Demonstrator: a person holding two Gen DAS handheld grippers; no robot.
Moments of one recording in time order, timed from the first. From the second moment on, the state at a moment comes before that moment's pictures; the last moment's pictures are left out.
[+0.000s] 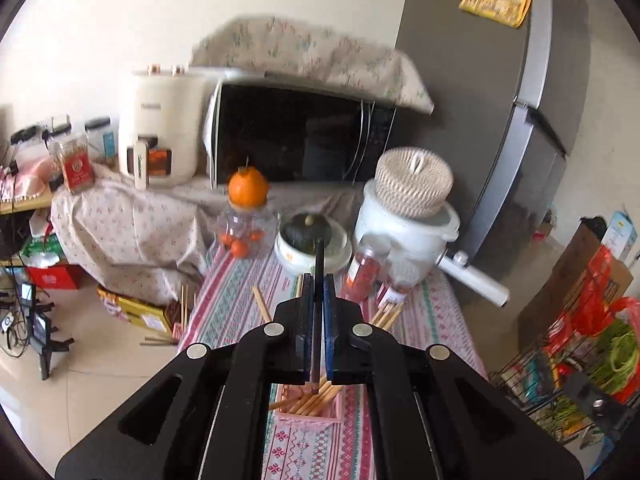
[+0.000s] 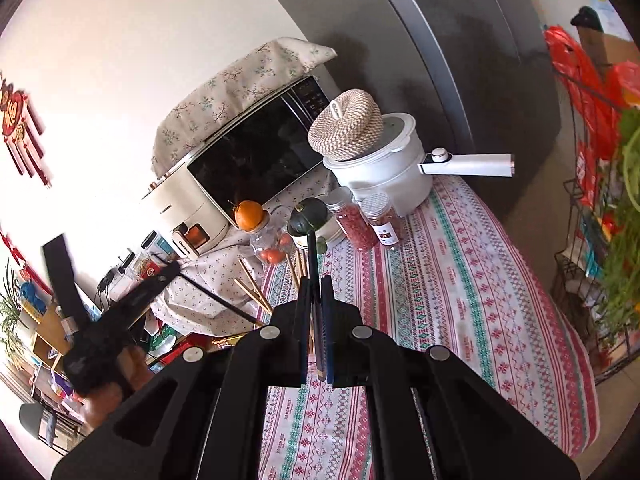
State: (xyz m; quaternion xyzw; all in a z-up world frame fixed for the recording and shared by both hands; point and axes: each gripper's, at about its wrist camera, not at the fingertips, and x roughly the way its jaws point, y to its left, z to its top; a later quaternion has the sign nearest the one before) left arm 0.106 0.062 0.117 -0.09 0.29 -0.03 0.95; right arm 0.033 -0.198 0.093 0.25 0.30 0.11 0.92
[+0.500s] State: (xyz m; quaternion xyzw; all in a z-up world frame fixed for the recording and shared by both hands) left arm 0.037 0.119 0.115 -0.14 0.24 0.02 0.96; right arm 0.079 -0.151 0.092 0.23 0.31 0.11 0.91
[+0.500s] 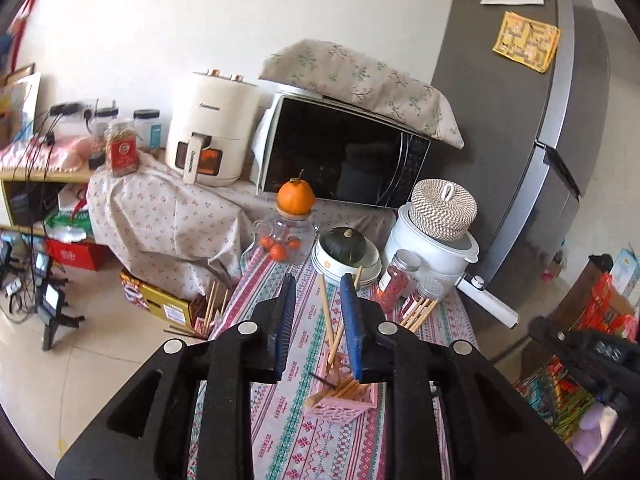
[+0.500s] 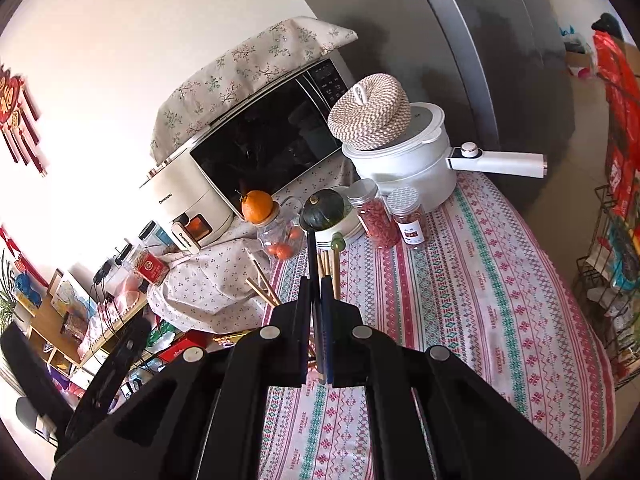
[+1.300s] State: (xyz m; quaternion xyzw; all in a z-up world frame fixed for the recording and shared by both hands) left arm 0.016 0.093 0.078 -0.08 0.26 0.01 0.96; right arm 0.066 -0.113 0.044 0.14 0.31 0.07 0.94
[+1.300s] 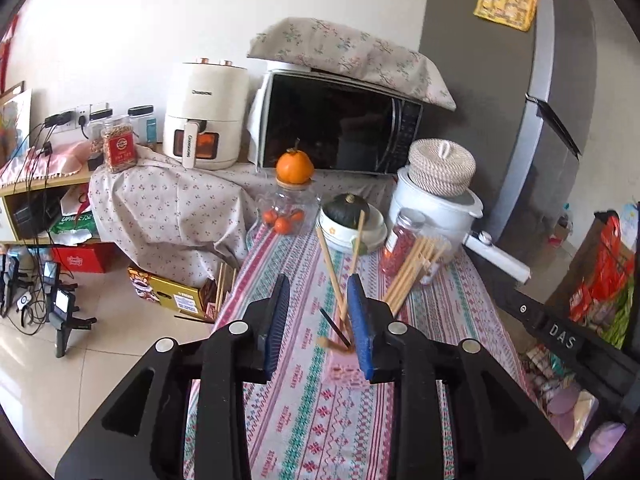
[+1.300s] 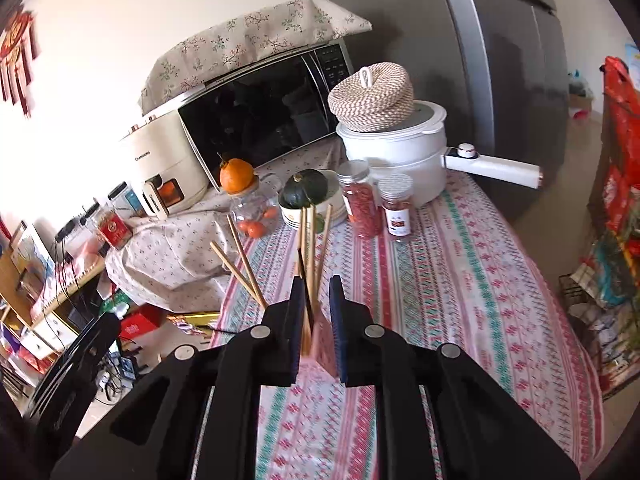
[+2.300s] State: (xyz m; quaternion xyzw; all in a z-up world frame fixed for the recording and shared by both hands) left arm -0.057 0.025 0.020 0.01 0.26 0.04 0.97; right arm -0.055 -0.171 -0.028 0.09 0.28 -0.06 0.96
